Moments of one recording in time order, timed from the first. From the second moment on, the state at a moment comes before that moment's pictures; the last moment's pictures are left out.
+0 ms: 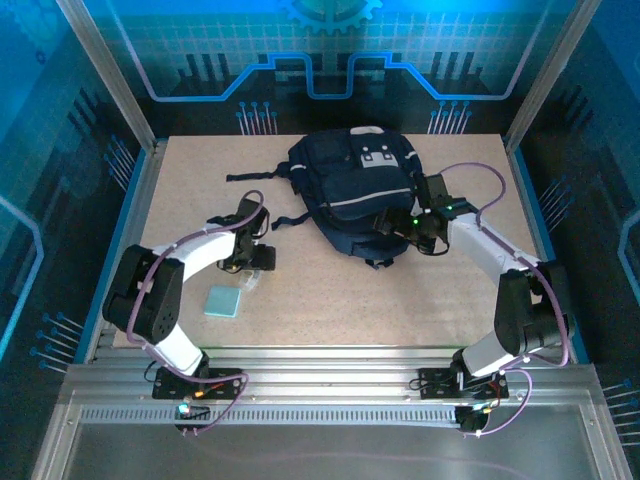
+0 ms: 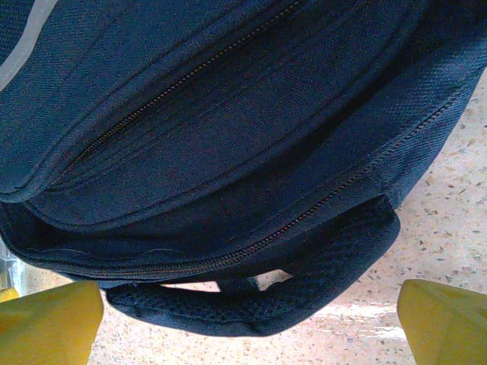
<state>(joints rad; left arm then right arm) -0.30 1.65 0.95 -0.63 -0.08 -0.36 0.24 1.53 1.06 -0.59 -0.22 0.61</state>
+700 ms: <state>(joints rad) -0.28 1.62 1.03 -0.61 0.02 -0.45 0.31 1.53 1.02 -0.44 -0.30 0.60</state>
